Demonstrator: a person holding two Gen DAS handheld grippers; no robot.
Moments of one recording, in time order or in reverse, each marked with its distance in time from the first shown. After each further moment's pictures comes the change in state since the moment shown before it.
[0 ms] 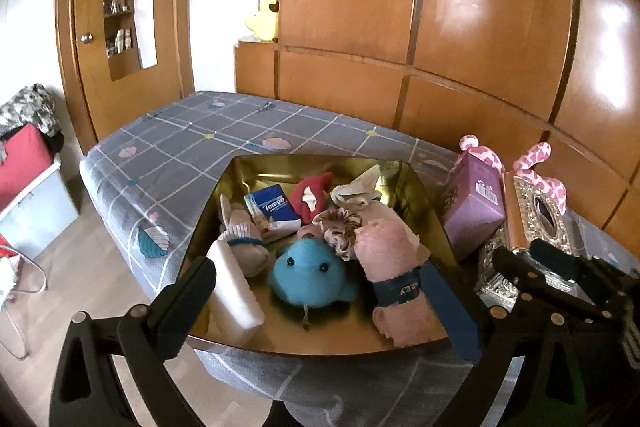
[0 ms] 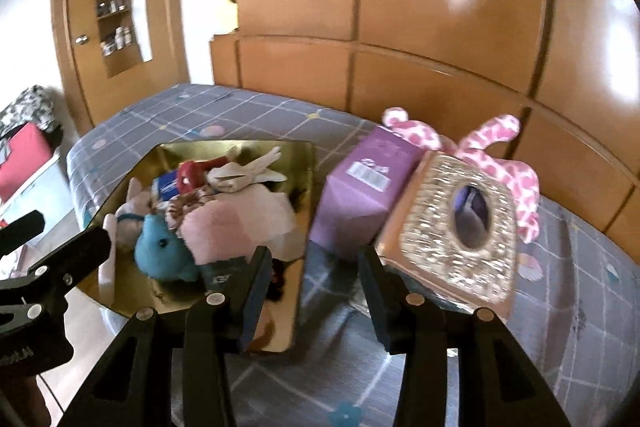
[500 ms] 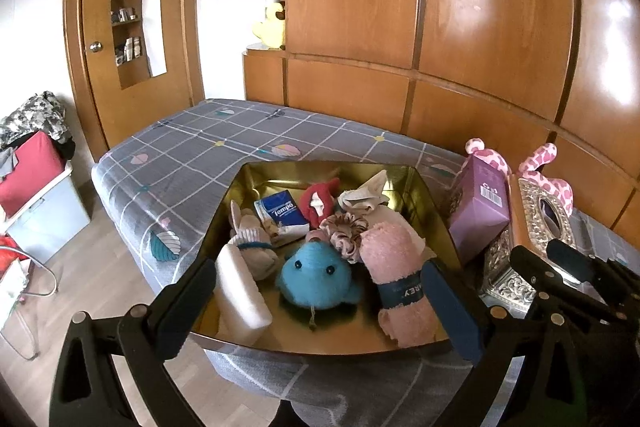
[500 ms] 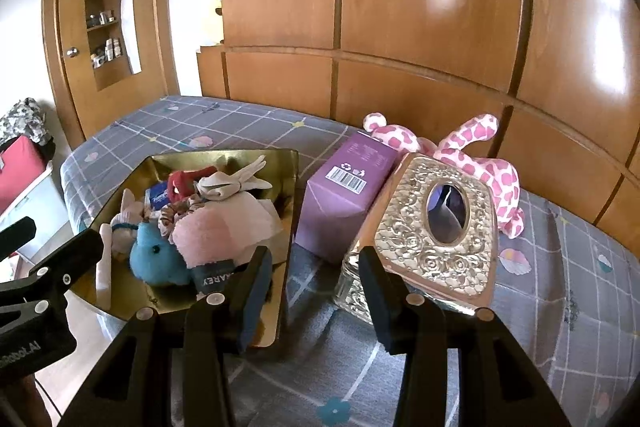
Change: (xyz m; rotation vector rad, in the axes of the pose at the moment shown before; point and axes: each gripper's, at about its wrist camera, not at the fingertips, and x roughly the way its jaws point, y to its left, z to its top) left arm -0.008 -0.005 -0.001 0.009 -0.023 0.047; right arm -0.013 -0.007 -0.002 0.023 -0.029 -0.024
